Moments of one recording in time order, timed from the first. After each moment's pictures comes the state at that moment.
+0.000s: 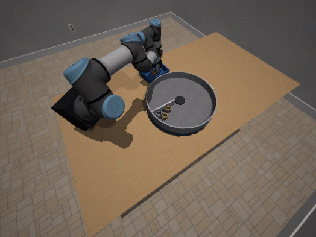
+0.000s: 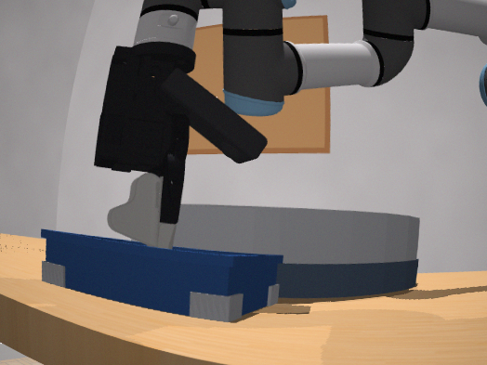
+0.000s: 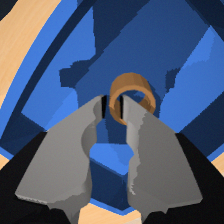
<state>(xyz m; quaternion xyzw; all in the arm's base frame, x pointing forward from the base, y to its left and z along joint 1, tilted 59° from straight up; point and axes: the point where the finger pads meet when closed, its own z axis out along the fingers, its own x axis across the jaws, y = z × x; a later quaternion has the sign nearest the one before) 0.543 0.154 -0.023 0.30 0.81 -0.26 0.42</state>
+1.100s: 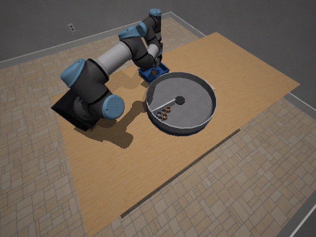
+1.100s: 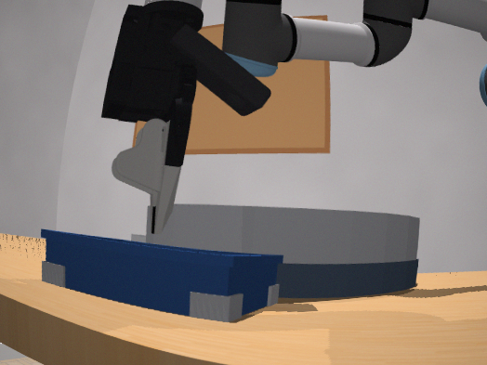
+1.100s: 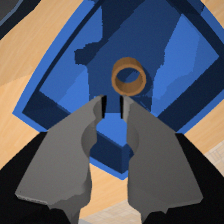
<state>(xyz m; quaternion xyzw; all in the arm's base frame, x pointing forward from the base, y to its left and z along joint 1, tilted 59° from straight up) 0.517 0.187 0.002 0.30 0.81 -0.26 0.42</state>
